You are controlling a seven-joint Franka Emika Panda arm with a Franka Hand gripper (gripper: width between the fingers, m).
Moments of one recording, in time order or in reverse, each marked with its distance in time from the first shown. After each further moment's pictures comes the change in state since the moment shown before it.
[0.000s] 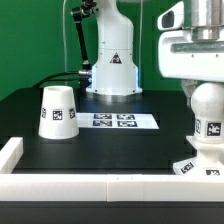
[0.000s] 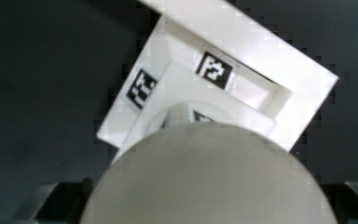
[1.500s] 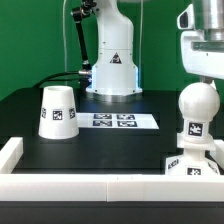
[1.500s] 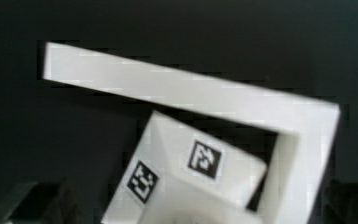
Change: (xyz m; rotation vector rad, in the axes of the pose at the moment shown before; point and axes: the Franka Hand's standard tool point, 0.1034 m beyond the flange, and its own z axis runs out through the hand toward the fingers) arm -0.039 0.008 0.001 -0.054 -0.091 0.075
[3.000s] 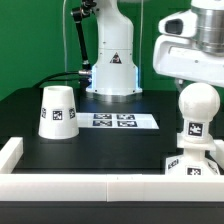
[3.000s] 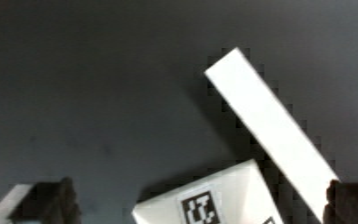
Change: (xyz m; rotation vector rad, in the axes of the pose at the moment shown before) arm 0.009 0.048 0.007 -0.250 -0.051 -0.650
